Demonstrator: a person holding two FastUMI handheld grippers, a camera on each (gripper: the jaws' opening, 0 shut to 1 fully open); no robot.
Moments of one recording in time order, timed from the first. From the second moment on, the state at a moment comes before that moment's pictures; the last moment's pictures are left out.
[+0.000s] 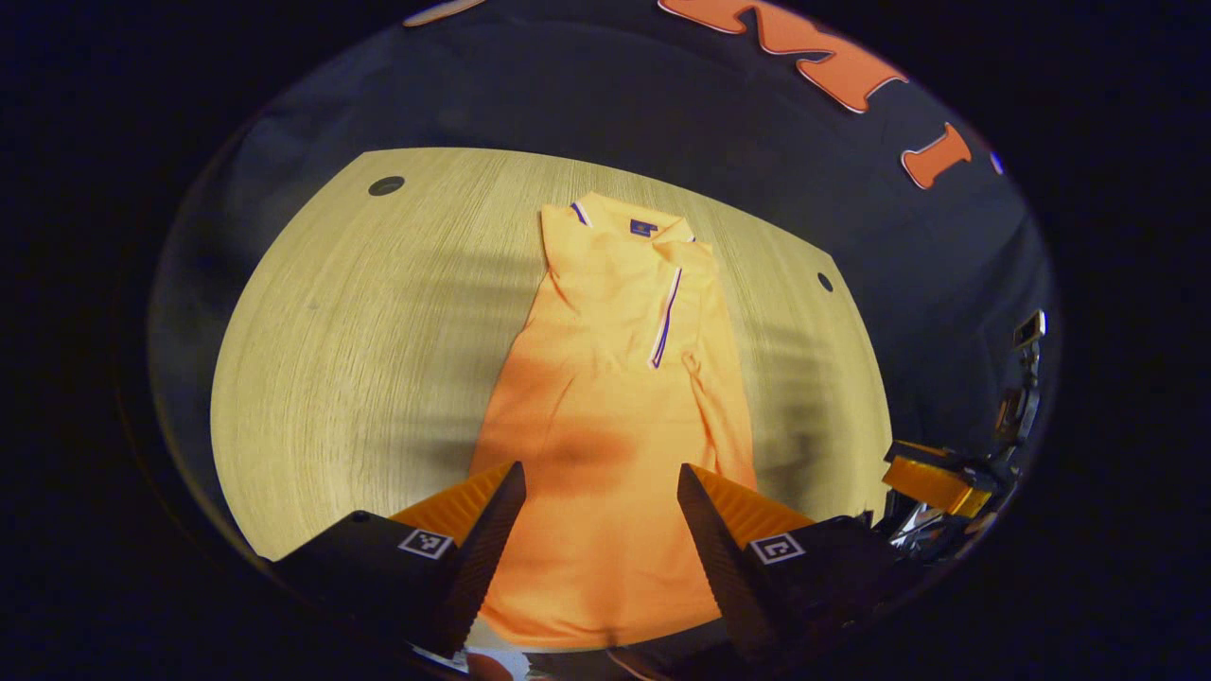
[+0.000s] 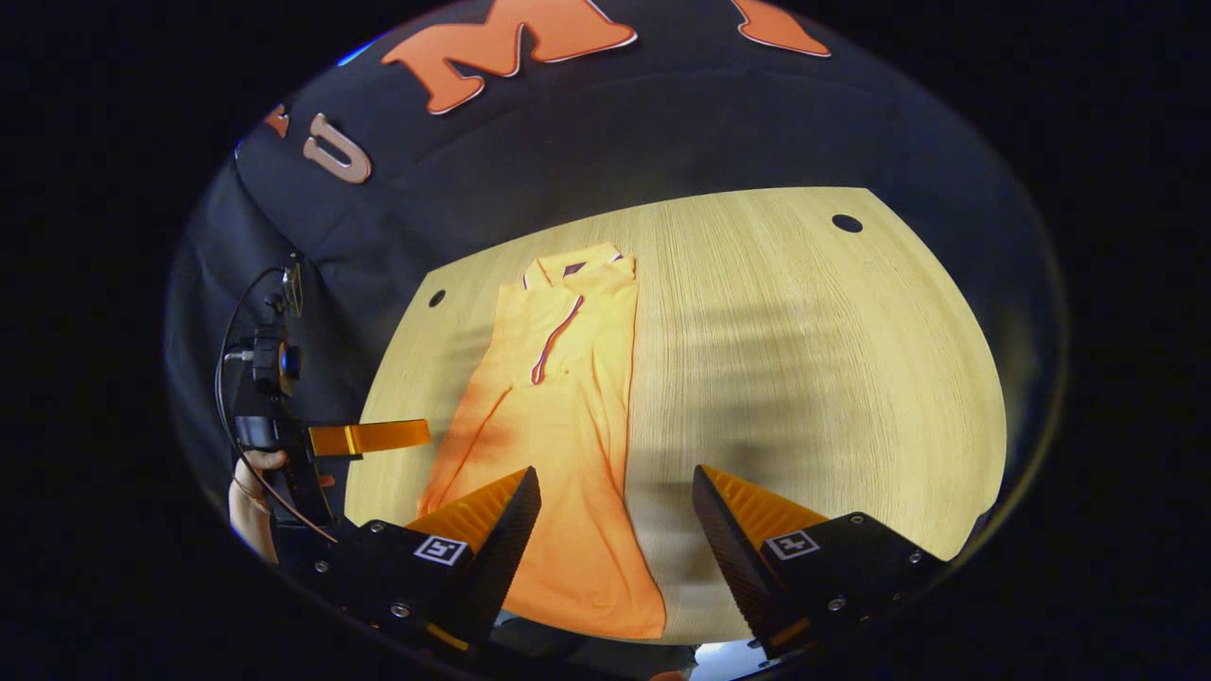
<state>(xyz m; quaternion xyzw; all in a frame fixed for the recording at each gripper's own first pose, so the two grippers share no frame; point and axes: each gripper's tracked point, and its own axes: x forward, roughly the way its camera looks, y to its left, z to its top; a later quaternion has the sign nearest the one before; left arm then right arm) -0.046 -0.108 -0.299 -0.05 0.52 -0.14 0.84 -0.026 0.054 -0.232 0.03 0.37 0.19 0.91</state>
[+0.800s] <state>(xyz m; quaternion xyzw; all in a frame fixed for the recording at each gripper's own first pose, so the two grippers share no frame) -0.199 -0.047 -0.359 0.00 0.55 -0.11 0.83 -0.136 0.049 -0.360 -0.10 0.48 0.13 0.86</state>
